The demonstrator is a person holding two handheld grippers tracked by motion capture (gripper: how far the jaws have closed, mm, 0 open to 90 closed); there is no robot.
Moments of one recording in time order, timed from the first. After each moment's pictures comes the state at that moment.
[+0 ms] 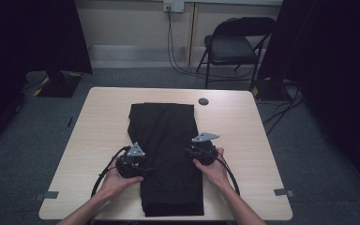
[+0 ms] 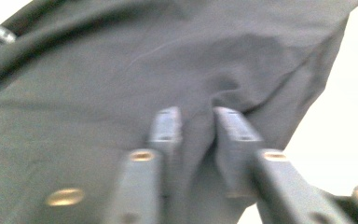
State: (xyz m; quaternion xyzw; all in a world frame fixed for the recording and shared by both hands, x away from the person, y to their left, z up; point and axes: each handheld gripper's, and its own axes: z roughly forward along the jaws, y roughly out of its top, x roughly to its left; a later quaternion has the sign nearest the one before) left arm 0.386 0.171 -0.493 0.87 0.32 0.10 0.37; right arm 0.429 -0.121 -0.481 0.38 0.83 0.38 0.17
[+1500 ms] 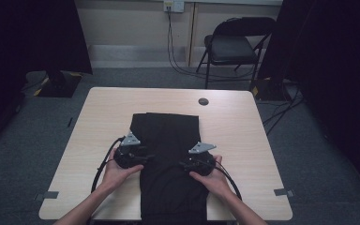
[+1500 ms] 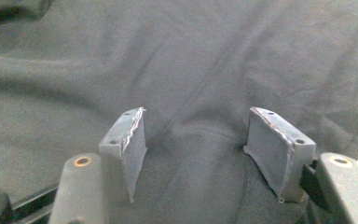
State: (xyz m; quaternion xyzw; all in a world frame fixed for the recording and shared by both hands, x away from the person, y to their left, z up) left arm 0.411 0.185 -0.473 0.82 0.36 0.12 0.43; right arm 0.400 -0.115 -0.502 0.33 0.85 0.38 0.15
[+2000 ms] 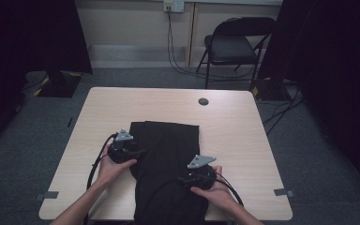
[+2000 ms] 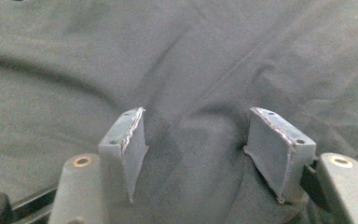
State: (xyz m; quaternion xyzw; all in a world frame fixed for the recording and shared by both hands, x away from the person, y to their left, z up) left arm 0.424 0.197 -0.492 0.84 0.37 0.14 0.37; right arm 0.359 -0.113 -0.498 0.28 0.87 0.38 0.12
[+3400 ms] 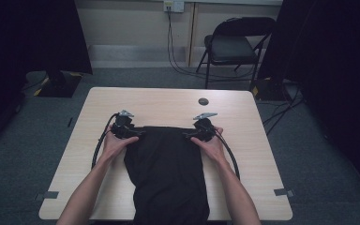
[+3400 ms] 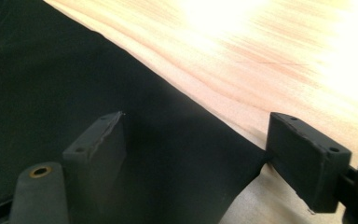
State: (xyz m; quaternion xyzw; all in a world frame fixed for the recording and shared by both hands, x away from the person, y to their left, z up) left arm 0.525 0.216 -0.496 0.80 0.45 0.12 0.38; right arm 0.530 -0.125 -0.501 0.41 0.82 0.38 0.15
